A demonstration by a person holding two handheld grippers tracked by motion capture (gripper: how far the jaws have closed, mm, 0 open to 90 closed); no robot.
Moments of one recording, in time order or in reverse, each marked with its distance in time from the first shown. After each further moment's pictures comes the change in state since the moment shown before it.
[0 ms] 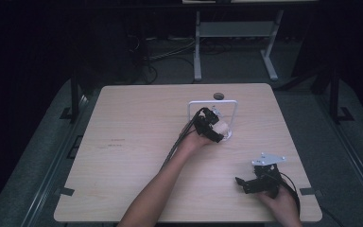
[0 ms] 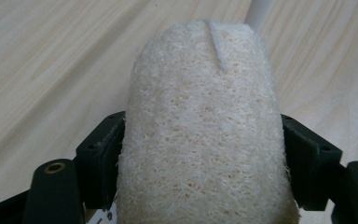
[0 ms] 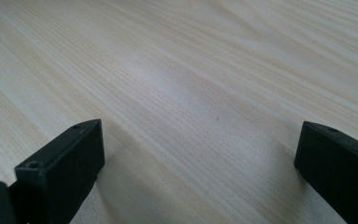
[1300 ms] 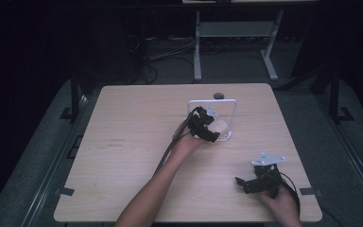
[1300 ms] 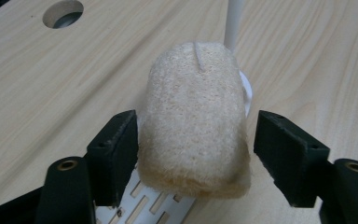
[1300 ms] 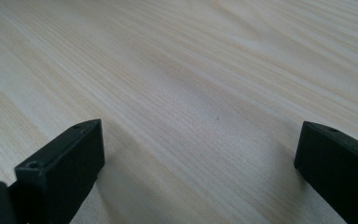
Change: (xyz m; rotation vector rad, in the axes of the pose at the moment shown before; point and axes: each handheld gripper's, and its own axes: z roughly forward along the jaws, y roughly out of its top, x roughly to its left) left arm -0.012 -0.009 -0.043 -0.097 0.073 0.013; right arm 0.000 0.000 0.000 -0.003 0.002 -0.005
